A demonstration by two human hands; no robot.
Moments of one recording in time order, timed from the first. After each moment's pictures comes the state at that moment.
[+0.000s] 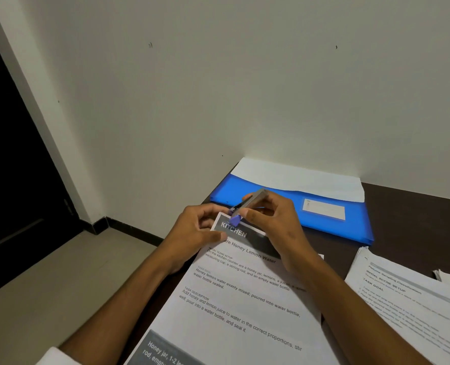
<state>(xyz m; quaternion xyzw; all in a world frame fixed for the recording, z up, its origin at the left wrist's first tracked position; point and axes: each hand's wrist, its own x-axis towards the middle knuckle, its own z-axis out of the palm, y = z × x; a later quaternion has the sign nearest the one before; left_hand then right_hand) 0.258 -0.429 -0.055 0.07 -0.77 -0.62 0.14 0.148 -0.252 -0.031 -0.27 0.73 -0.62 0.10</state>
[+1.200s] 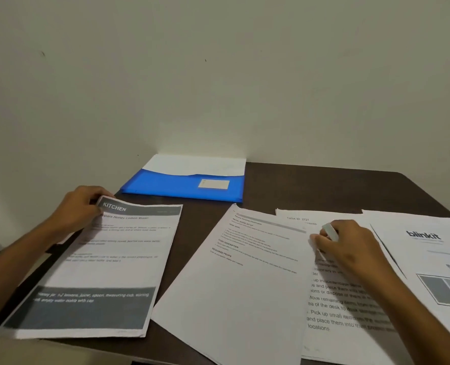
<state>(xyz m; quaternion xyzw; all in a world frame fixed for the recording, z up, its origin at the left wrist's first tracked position) 0.270 -0.437 -0.021 0.17 -0.91 -0.33 0.18 0.190 0.098 -0.016 -0.04 0.96 -0.26 -0.04</state>
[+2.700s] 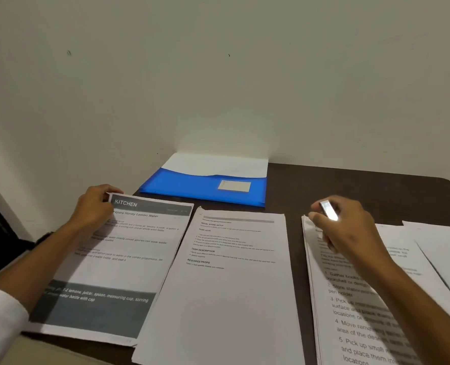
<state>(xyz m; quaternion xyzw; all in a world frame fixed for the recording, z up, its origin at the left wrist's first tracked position) 0.261 -0.448 -0.031 0.31 -0.85 -0.36 0.23 0.147 0.041 -0.017 -0.12 0.89 -0.43 -0.11</state>
